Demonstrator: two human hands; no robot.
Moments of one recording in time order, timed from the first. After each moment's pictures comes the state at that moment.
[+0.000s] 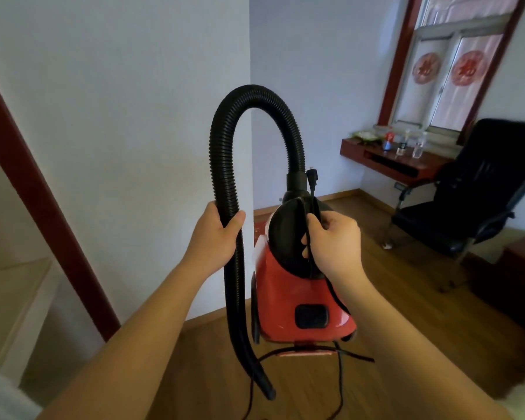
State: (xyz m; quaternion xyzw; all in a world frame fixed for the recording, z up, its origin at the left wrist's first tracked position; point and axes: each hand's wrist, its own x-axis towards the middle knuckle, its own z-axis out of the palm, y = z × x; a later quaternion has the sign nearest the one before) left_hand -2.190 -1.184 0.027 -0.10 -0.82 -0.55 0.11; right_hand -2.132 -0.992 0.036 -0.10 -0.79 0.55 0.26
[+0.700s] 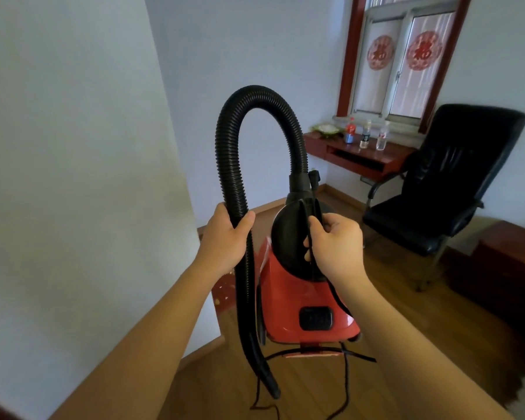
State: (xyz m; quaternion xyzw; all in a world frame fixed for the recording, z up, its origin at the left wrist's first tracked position) left_hand -2.456 -0.970 0.019 -0.16 -0.83 -0.53 0.07; right_hand -2.371 -0.807 0.019 -0.18 -0.77 0.54 0.28
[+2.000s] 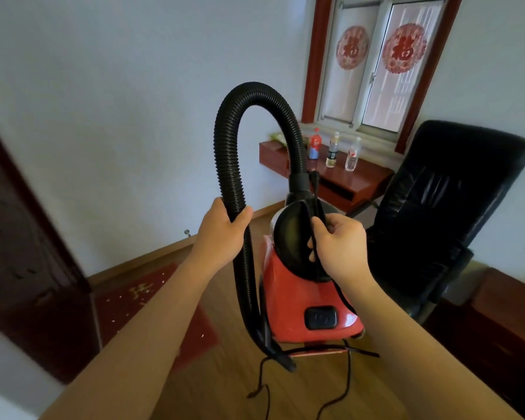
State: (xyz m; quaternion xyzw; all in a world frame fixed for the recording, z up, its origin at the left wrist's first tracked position) left_hand -2.858 -0.528 0.011 -0.19 -0.81 -0.55 0.02; right_hand -2.758 -0.357 0.008 -0.19 -0.78 0.50 0.31
